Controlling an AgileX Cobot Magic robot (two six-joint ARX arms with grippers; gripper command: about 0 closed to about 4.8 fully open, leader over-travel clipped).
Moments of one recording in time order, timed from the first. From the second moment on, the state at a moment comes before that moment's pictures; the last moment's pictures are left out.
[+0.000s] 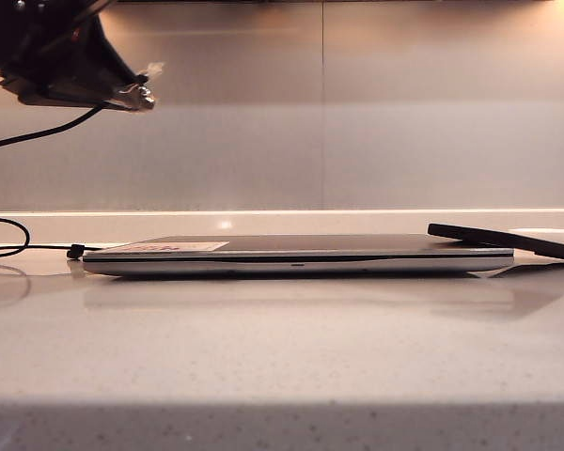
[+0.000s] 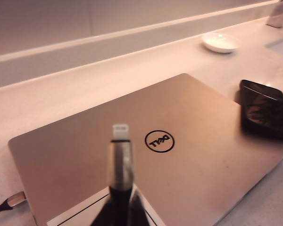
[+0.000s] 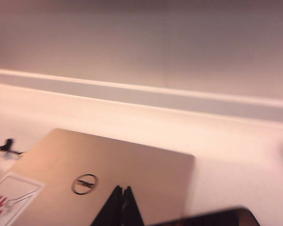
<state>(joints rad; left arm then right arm) -0.53 0.93 0.49 0.22 0.12 0.00 0.53 0.62 0.64 -0.14 0.19 0.10</state>
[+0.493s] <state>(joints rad) -0.53 0.93 0.49 0.20 0.12 0.00 0.12 0.71 0.63 -0.35 -0.19 0.56</state>
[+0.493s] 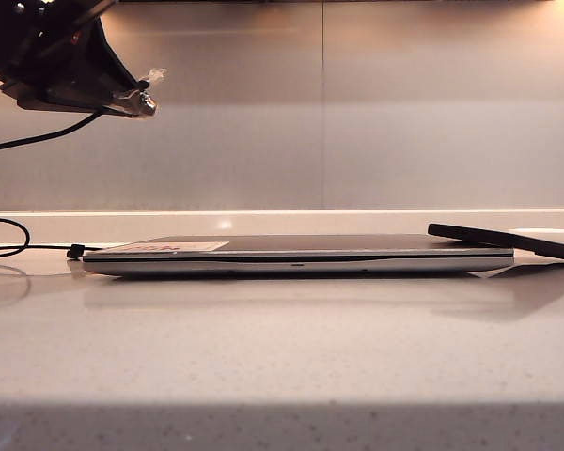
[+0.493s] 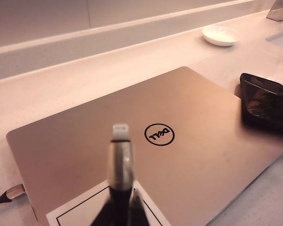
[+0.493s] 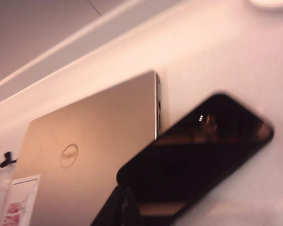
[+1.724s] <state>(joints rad) -0.53 0.93 0.49 0.20 0.12 0.00 -0.02 1.11 0.62 -0.26 -0.47 0.89</state>
